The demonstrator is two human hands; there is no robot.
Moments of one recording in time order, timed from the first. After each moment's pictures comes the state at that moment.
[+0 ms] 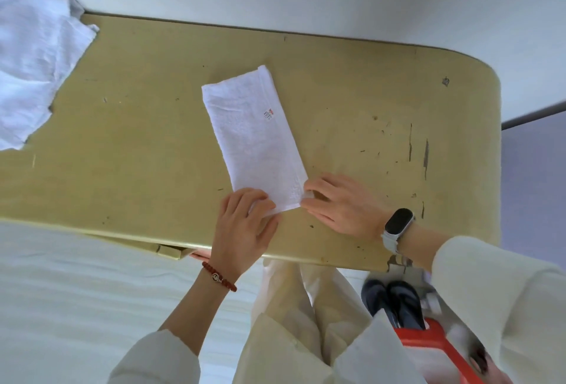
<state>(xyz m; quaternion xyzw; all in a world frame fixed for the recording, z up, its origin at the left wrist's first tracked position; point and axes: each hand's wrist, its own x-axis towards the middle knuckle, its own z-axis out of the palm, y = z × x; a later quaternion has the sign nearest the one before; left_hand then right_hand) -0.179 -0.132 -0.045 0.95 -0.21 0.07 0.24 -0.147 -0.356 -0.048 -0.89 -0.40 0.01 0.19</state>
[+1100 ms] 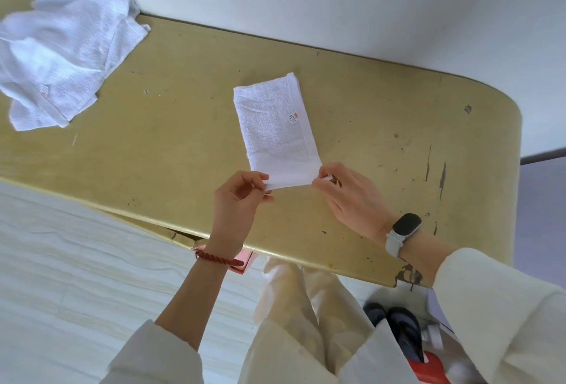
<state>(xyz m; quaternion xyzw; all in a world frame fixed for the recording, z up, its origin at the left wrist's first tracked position) -0.154 -0.139 0.026 0.70 0.23 -0.06 0.67 -0.130 -0.336 -0.021 -0.91 -0.34 -0.05 0.24</state>
